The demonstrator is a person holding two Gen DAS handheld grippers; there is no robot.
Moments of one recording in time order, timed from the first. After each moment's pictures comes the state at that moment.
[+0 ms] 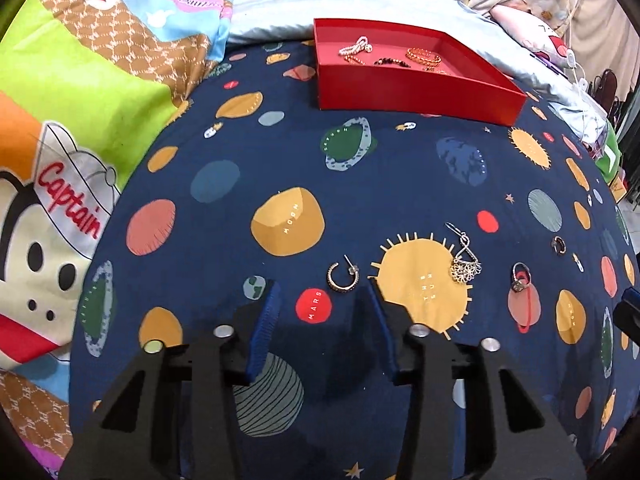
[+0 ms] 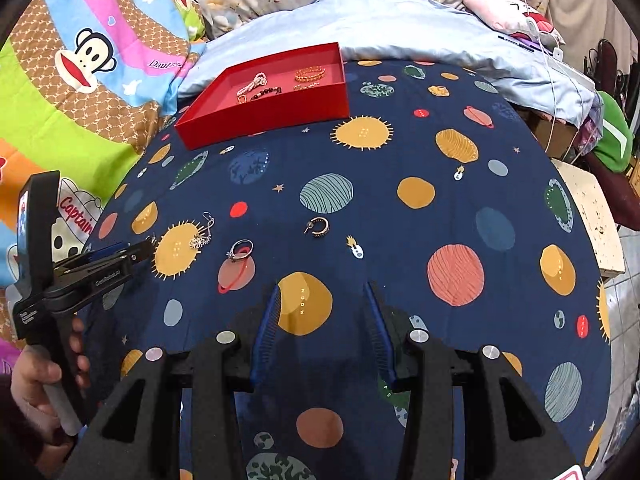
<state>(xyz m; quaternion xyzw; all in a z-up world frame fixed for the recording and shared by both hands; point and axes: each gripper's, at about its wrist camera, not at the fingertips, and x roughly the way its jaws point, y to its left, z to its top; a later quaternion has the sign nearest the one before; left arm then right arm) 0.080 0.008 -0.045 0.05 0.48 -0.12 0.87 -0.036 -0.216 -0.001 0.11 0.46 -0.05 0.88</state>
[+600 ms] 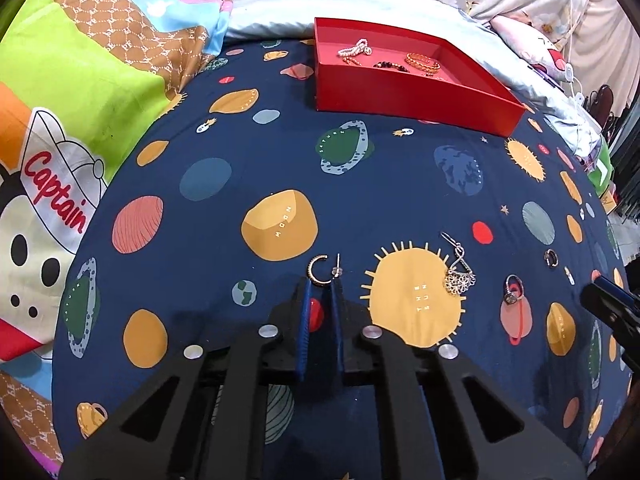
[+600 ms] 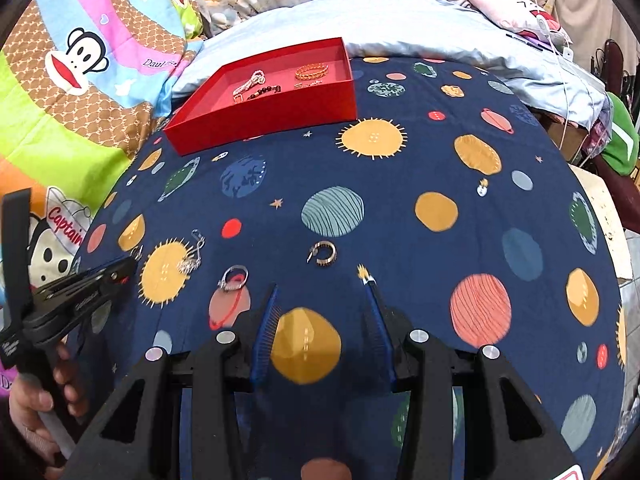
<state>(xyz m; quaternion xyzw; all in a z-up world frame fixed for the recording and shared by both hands) 0.084 0.009 -0.045 0.02 0.48 -0.13 0.87 0.001 -0.218 -0.016 0.11 0.47 -0.05 0.88</state>
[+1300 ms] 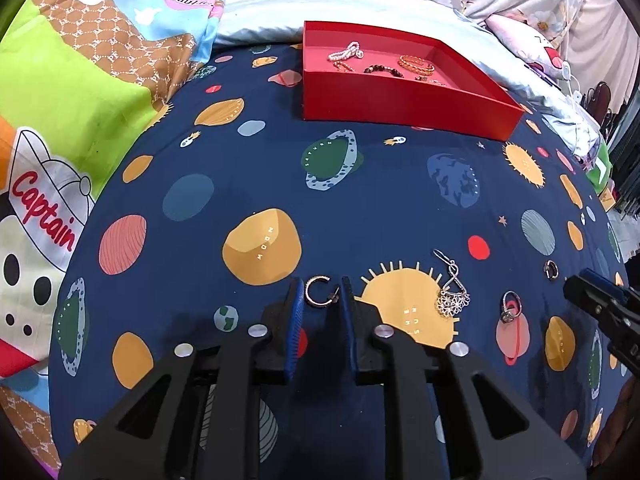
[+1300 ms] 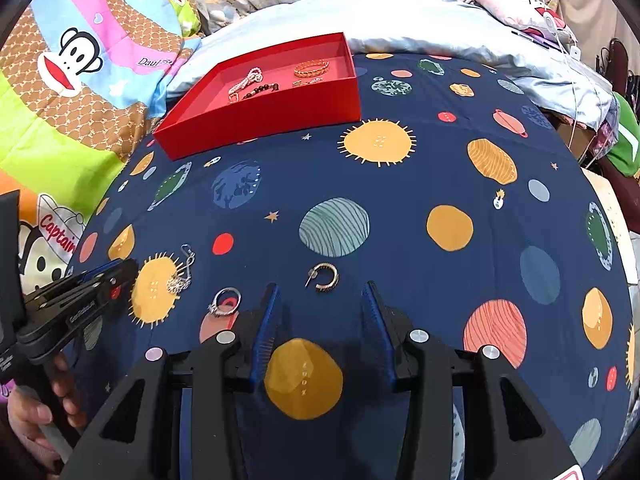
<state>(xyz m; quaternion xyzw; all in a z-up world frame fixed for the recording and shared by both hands) 0.094 -0.004 -0.046 0.03 0.48 -0.13 0.87 0.023 -0.222 -0.026 0.11 0.47 -0.05 0.87</state>
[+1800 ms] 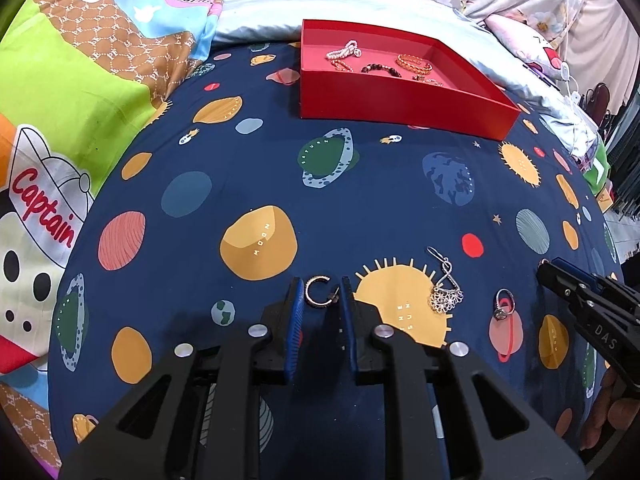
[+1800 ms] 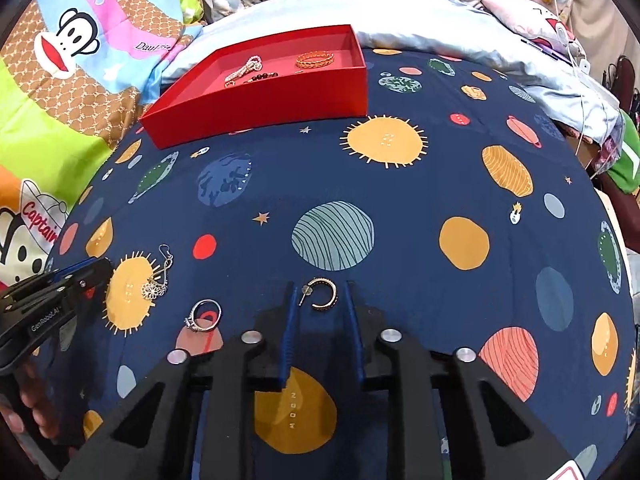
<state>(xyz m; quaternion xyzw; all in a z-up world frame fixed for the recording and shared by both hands) 0.091 -0.004 -0.044 0.02 0.48 -0.14 0.87 0.040 -0.219 -0.042 0.08 0.48 -0.05 0.87</state>
